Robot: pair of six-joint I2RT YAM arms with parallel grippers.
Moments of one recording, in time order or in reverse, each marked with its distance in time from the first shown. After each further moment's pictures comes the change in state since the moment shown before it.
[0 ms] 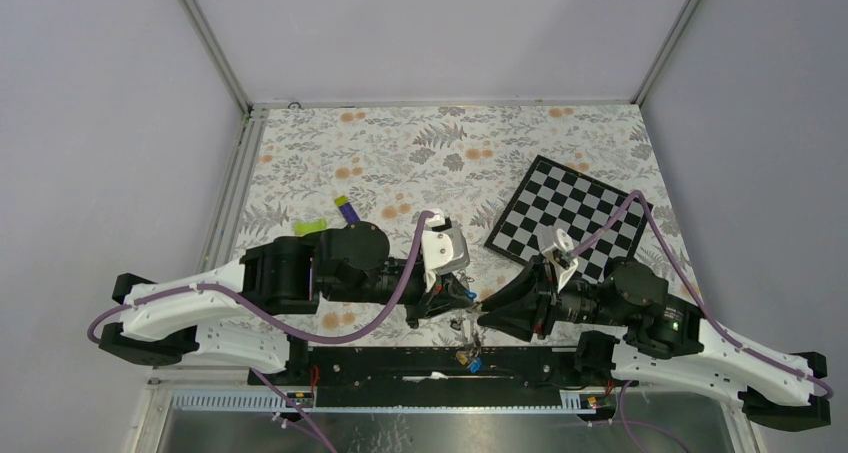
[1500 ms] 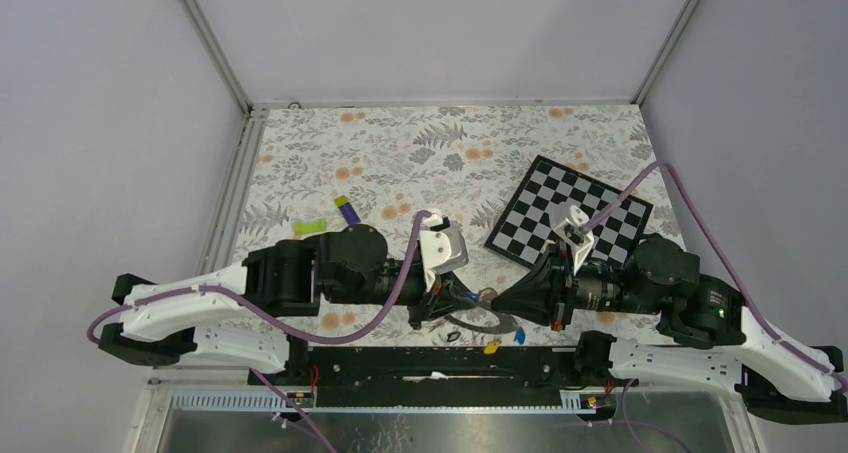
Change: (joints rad) left arm 0.000 -0.014 -0.046 0.064 -0.003 -0.027; right arm 0.000 0.136 0.336 -0.307 0.026 0.026
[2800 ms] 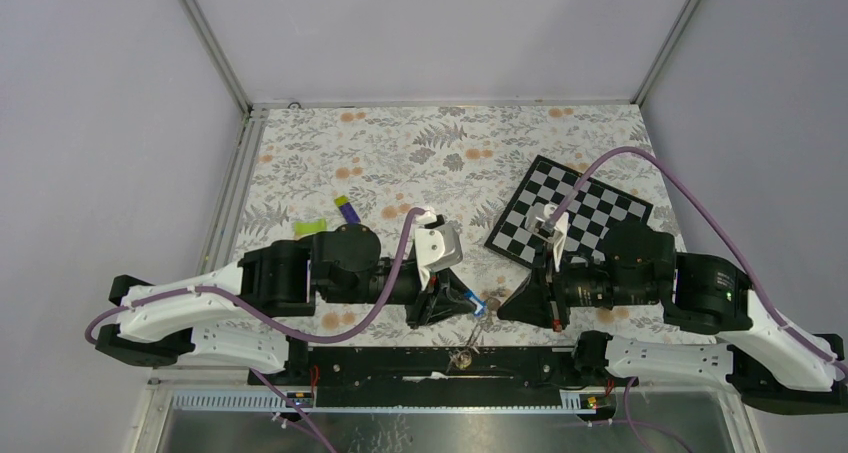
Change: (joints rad) left arm 0.000 -0.021 -0.008 0.018 0.004 -0.012; right arm 0.000 0.174 0.236 -0.391 0.003 0.036
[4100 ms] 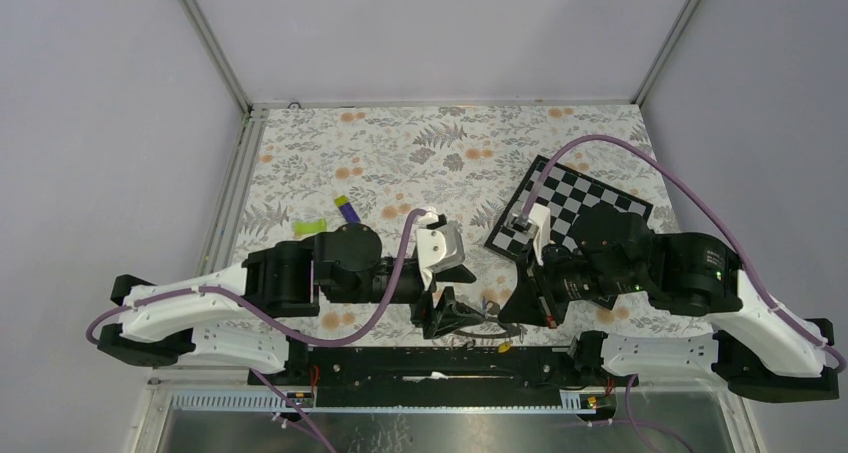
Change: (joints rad) left arm 0.000 0.003 -0.017 0.060 0.001 0.032; right arm 0.000 0.165 0.212 -0.249 0.003 0.022
